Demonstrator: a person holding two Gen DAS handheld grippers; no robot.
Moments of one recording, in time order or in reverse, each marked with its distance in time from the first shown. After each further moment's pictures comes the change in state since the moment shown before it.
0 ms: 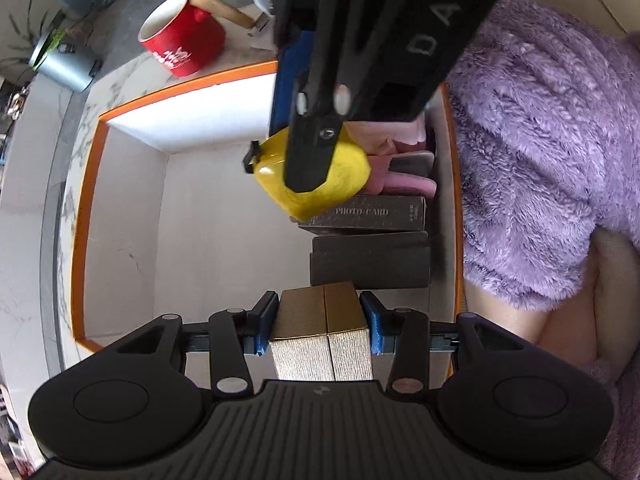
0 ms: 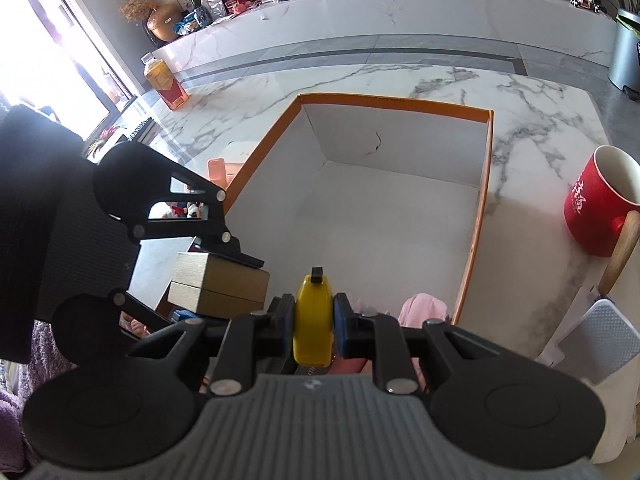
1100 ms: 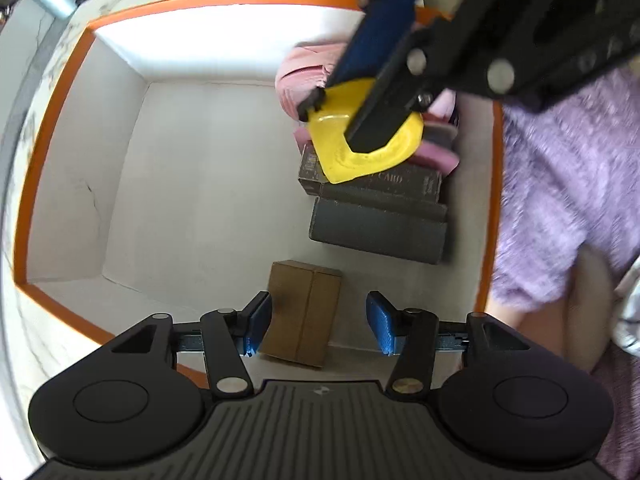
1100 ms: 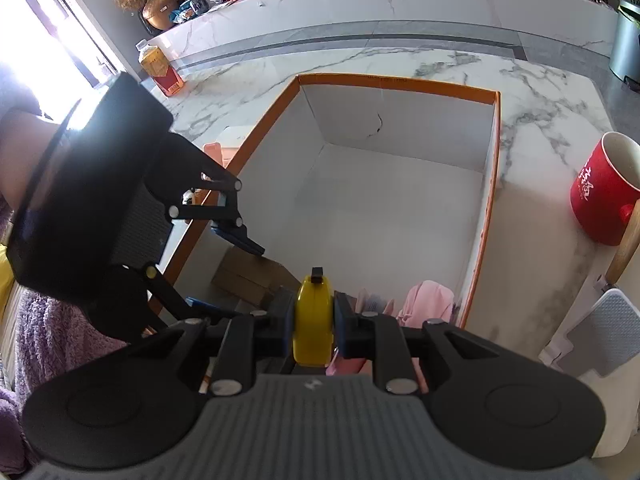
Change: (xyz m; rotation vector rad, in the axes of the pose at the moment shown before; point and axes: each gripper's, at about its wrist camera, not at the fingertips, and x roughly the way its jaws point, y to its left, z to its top) left arm 0.038 0.066 0.008 -0.210 0.099 -0.216; right arm 0.014 0.000 -0.004 0.009 0.047 -0.004
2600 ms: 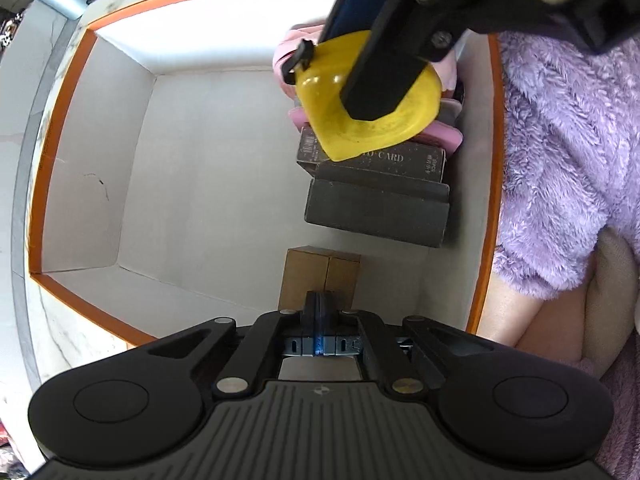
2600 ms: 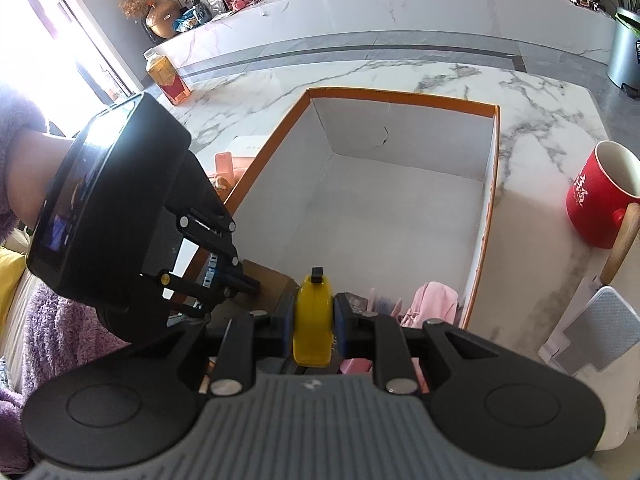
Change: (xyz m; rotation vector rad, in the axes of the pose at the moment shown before) left arm 0.014 -0.030 -0.022 0.054 0.056 0.135; right arm -0.018 0.011 -0.001 -0.006 -0.038 -0.001
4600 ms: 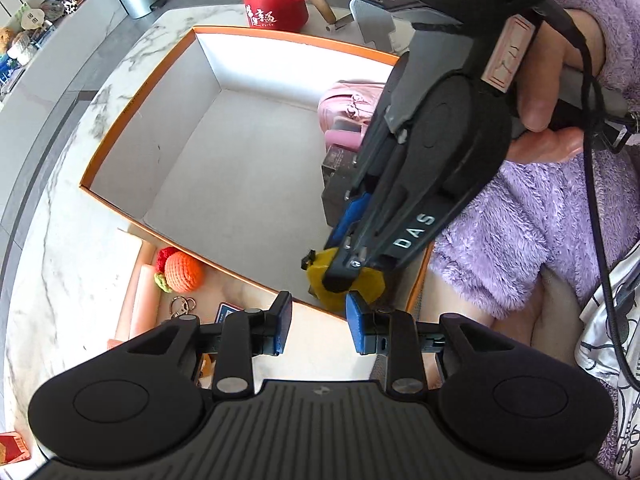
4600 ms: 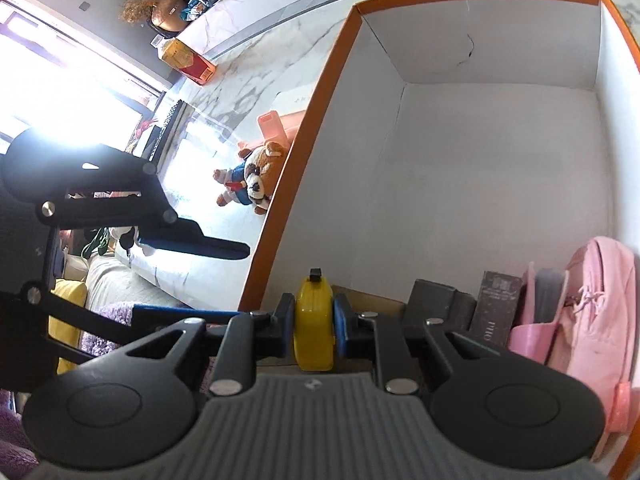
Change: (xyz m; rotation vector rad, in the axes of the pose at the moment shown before) left arm -0.084 0.002 -0.076 -0.236 -0.249 -0.062; right arm 0.099 0.030 0.008 0.198 0.151 0.227
